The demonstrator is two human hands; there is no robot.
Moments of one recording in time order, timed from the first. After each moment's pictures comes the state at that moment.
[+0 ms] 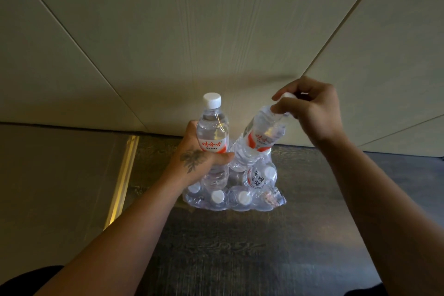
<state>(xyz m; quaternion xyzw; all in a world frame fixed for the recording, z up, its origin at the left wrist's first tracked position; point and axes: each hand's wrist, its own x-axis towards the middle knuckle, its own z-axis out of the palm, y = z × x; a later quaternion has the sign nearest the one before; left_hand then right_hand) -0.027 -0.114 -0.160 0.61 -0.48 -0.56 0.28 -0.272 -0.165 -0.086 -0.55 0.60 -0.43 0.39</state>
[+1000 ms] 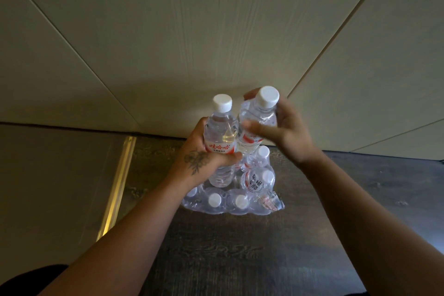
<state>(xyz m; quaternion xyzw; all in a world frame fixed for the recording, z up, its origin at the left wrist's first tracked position) -0.041 -0.118 -0.154 0.59 -0.48 -0.57 0.29 -0.254 -0.154 -0.121 -0.62 0.49 -0.40 0.46</state>
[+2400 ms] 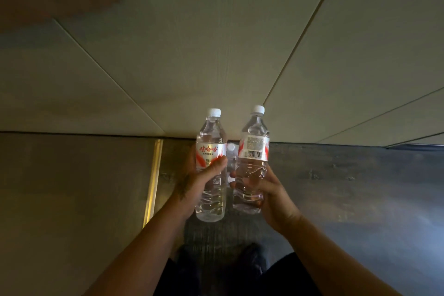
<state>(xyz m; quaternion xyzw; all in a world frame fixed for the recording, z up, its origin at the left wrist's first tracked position) -0.039 -0.026 0.115 0.60 -0.31 -0.66 0.32 -0.240 0.006 0.084 -0.20 0.52 -0.36 0.75</state>
